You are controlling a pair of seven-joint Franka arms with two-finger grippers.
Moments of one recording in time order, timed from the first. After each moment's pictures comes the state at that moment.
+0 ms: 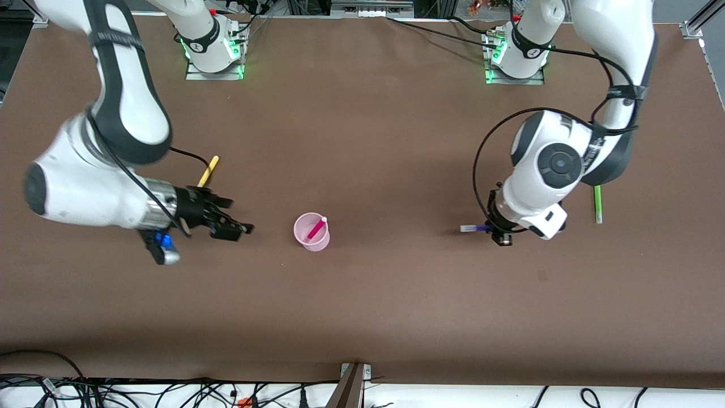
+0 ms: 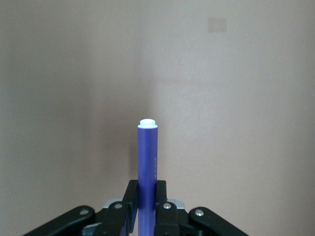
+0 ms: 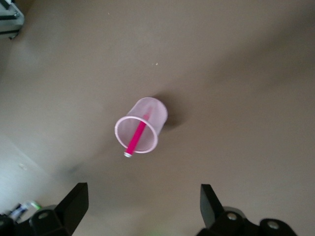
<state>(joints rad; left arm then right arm) -0.24 0.46 -0.11 -1.66 0.05 2.14 -2.00 0.28 0.45 -0.12 -1.39 0.50 1.75 0.64</state>
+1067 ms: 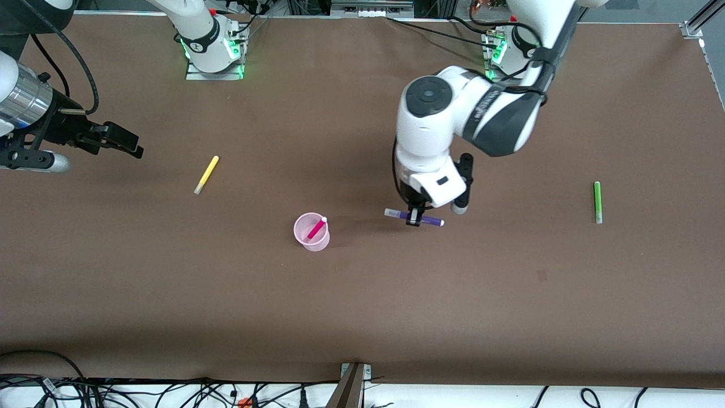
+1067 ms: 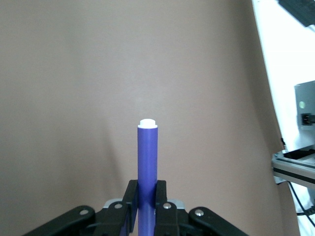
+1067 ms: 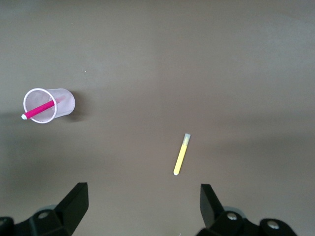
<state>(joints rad) -0.57 0.59 -0.07 -1.31 0.27 2.05 -2.10 0.28 0.06 -0.21 -1.60 0.10 1.64 0.17</state>
